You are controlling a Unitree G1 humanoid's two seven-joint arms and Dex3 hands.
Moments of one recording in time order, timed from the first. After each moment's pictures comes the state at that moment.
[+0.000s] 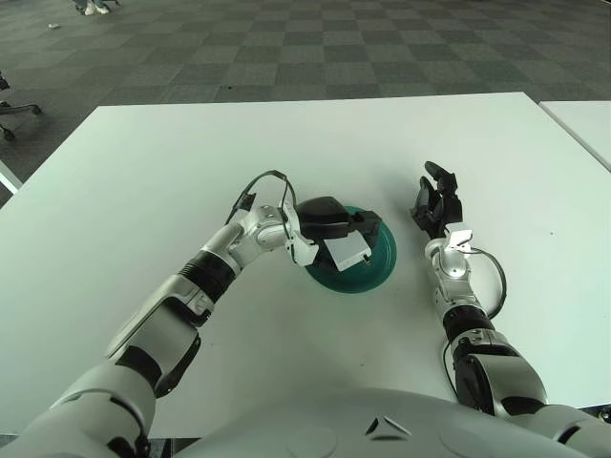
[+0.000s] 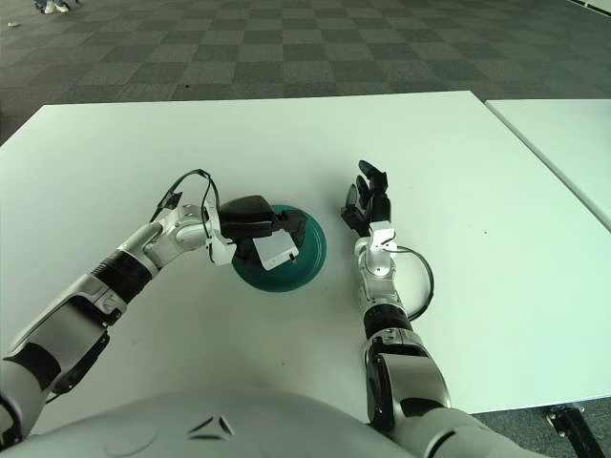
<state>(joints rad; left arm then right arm) -0.56 0.30 -0.59 0.49 0.58 -0.74 -0.33 -0.33 -0.04 -0.13 0.88 -0.01 -0.58 -0.14</state>
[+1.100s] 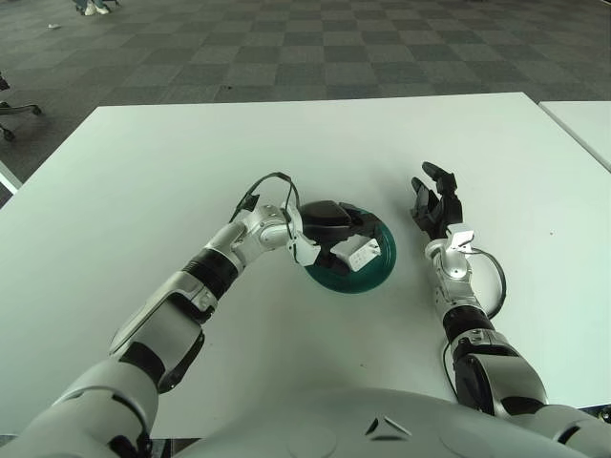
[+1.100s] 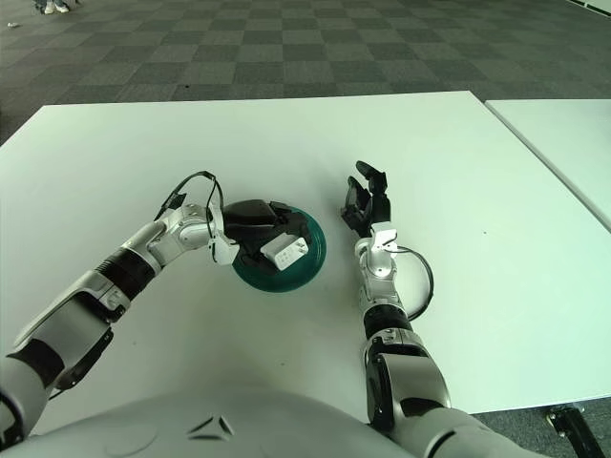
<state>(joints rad) -0.61 0.29 -0.60 0.56 0.62 -0.79 -0.37 -0.33 -0.04 -0.13 0.88 0.02 -0.63 -0.10</state>
